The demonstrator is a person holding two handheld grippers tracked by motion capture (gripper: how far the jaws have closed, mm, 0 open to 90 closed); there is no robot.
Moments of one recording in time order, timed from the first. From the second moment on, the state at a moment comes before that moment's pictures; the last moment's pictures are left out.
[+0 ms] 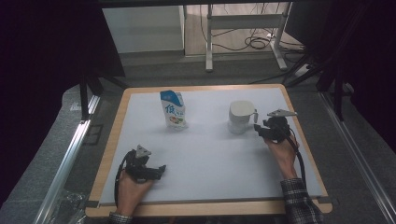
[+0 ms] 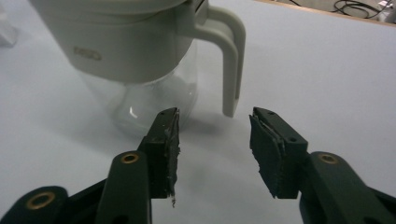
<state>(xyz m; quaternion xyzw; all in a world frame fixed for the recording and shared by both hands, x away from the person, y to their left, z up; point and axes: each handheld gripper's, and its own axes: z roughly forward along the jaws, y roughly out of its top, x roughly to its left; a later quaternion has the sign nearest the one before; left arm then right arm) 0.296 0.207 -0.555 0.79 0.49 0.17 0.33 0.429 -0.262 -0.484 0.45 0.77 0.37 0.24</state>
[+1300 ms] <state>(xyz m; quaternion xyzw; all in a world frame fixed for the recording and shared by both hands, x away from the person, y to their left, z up) 0.296 0.207 -0.555 0.79 0.49 0.17 0.33 0.468 -0.241 -0.488 0.48 0.75 0.37 0.27</state>
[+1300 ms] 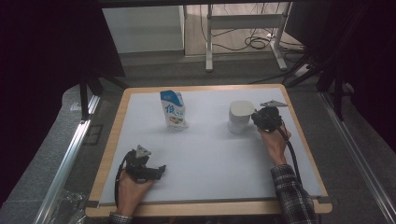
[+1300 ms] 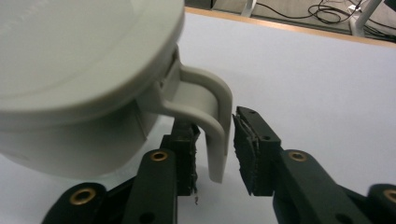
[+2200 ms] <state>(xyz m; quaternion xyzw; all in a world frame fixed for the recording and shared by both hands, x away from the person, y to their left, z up) 0.296 0.207 -0.555 0.79 0.49 0.17 0.33 0.469 -0.240 -0.495 0.49 0.73 0.39 0.28</state>
